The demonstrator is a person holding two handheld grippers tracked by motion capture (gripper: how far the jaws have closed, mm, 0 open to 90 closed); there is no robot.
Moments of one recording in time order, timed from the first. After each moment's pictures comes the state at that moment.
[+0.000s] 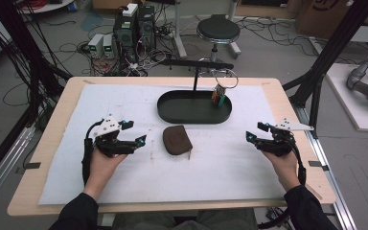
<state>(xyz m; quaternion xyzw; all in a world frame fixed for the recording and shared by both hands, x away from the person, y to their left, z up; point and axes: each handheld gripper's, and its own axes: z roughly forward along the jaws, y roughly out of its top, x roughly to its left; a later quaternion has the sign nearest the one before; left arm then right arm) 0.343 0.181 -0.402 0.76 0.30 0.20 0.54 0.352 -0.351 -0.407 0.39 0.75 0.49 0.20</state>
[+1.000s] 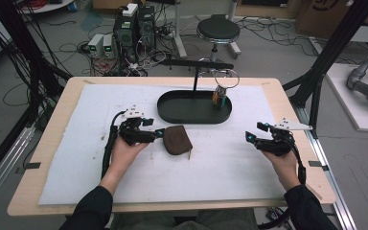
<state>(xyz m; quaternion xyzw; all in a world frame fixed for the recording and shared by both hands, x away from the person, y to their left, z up) 0.395 0.129 -0.415 0.78 0.36 0.11 0.50 0.355 -0.351 -0.409 0.39 0.75 0.49 0.20</state>
